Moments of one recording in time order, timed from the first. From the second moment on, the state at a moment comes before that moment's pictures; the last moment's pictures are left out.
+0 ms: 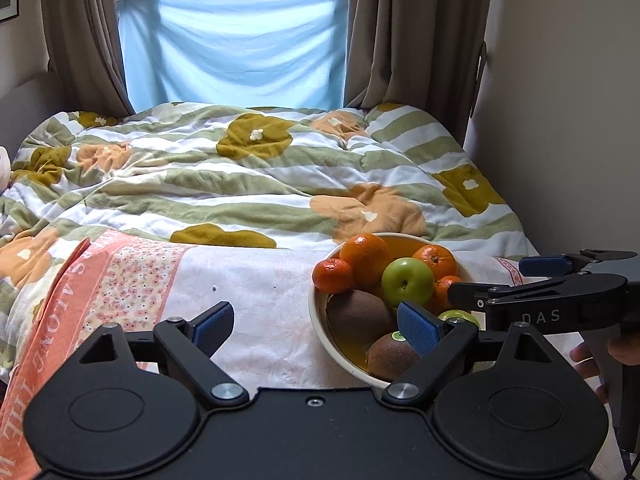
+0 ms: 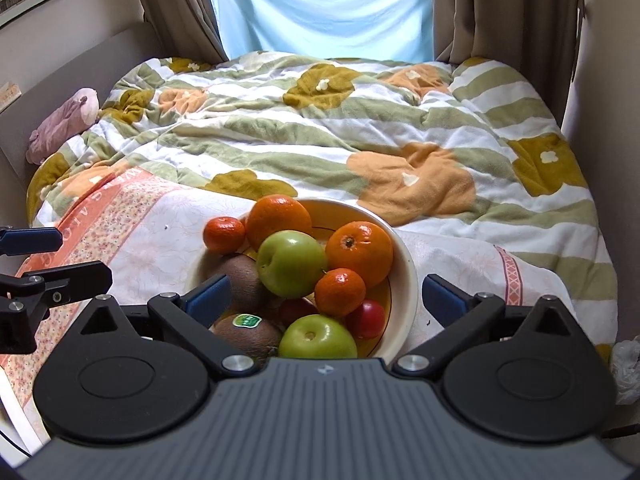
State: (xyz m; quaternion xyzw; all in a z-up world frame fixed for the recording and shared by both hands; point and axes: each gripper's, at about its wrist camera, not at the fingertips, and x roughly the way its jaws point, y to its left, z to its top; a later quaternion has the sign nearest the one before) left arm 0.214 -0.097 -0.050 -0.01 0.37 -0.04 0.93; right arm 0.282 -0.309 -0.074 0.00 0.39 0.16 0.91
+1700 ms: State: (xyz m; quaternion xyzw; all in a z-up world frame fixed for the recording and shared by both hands) left arm 0.002 0.002 0.042 0.05 0.24 -0.06 0.97; right arm -0.013 -0.229 0.060 0.02 0.30 -0.02 0.95
